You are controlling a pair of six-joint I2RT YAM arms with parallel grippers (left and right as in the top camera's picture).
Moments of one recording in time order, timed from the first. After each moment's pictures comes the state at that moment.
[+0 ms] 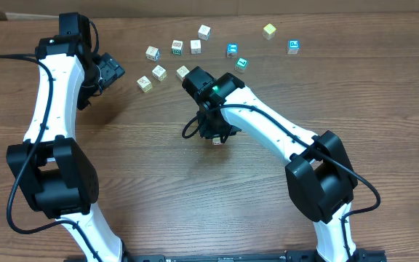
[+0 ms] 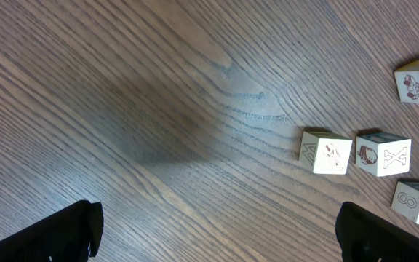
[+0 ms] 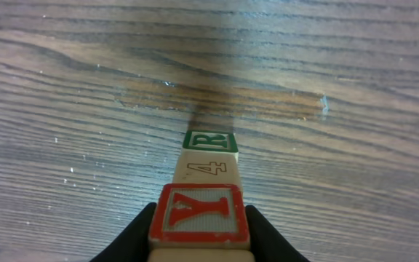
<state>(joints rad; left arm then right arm) 0.11 2.02 1.81 -1.10 -0.06 -0.67 0.69 2.12 1.76 -1.14 0.06 0.54</state>
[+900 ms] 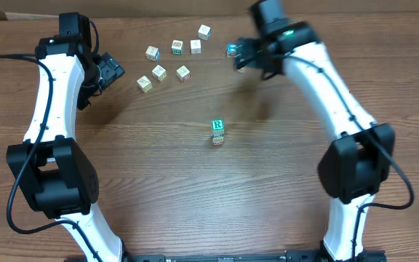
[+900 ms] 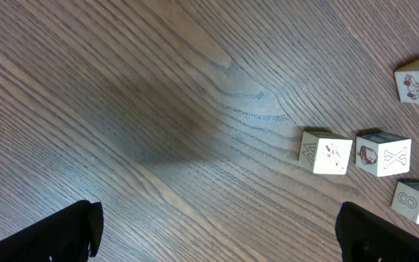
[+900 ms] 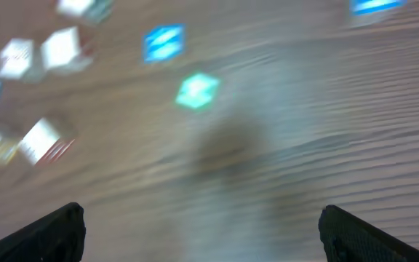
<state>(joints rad) 0.11 2.02 1.81 -1.10 -0.06 -0.67 0.30 2.12 2.02 -1.01 0.07 0.48</state>
